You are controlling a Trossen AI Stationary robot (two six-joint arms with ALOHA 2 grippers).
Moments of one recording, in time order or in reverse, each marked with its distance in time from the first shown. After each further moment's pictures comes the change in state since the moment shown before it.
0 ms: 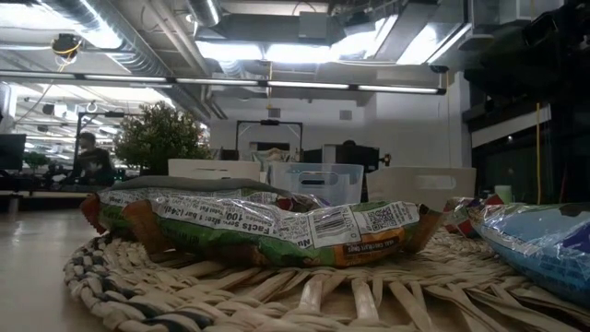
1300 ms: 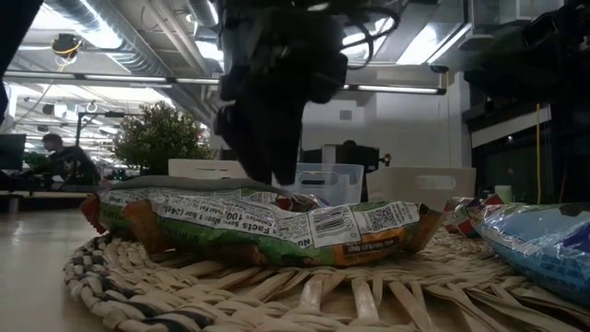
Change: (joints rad) left arm 0.154 0.661 -0.001 0.079 0.389 0.289; right arm -0.001 0.000 0.000 -0.007 0.000 0.000
